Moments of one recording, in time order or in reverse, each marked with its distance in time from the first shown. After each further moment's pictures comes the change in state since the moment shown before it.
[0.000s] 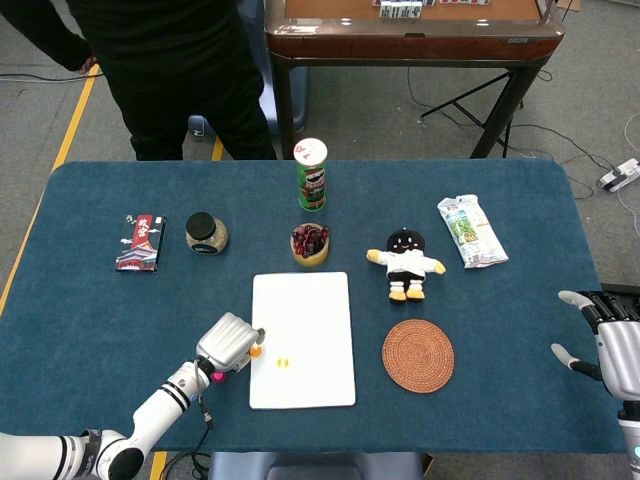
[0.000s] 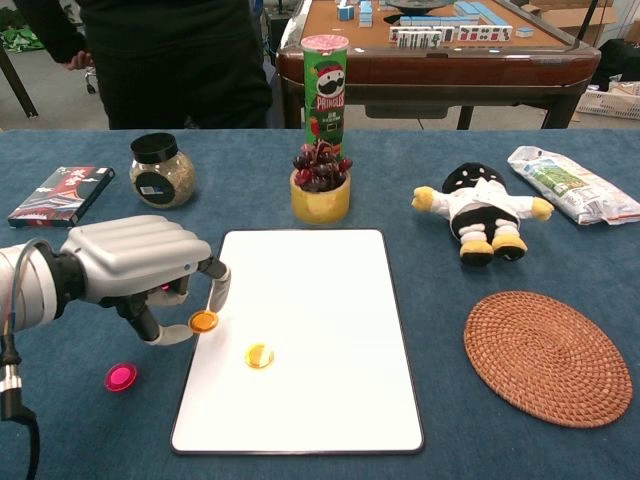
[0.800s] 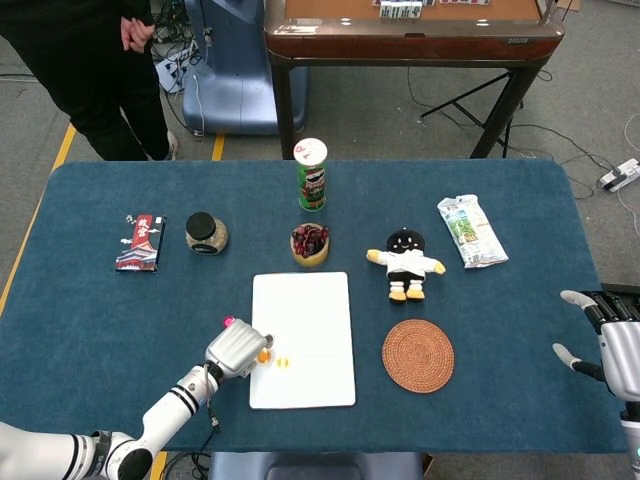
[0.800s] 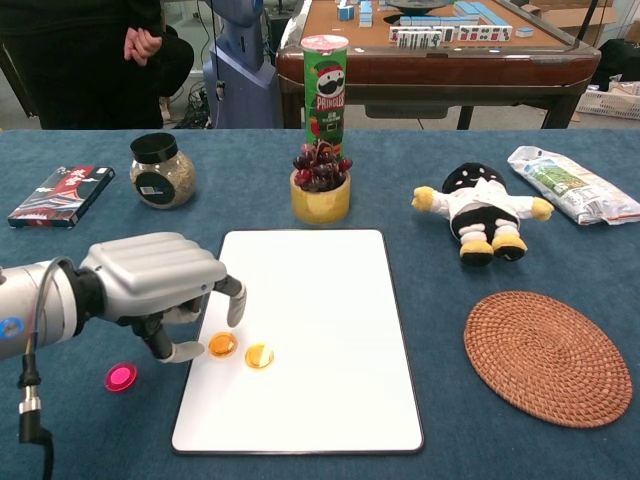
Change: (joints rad) left arm -0.035 -0.038 0.023 0.005 -0.051 -0.003 0.052; right arm -0.002 0.006 0.001 0.000 -0.001 0.002 0.013
